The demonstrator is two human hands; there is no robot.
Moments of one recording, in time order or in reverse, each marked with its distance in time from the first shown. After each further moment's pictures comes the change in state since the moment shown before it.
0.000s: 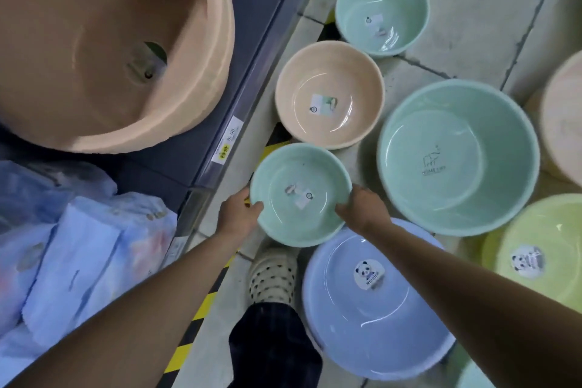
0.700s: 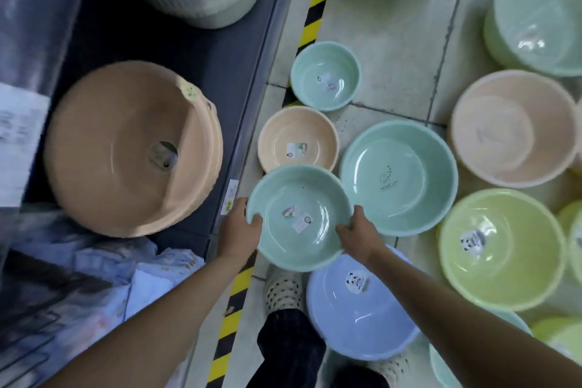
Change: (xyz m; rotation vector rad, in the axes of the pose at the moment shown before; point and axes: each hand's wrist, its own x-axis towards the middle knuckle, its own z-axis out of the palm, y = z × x) left_hand -0.074 0.146 -0.080 0.081 0.017 0.102; right_hand -0.129 -0.033 -0.127 0.647 -0.014 0.172
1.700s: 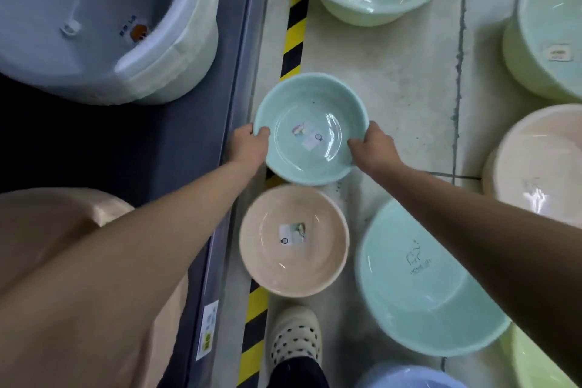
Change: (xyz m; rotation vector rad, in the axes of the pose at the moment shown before) left_hand 0.328 0.218 0.039 -0.104 0.051 0.119; right_hand 0.287 -0.165 -0.129 -0.018 0.372 -0.134
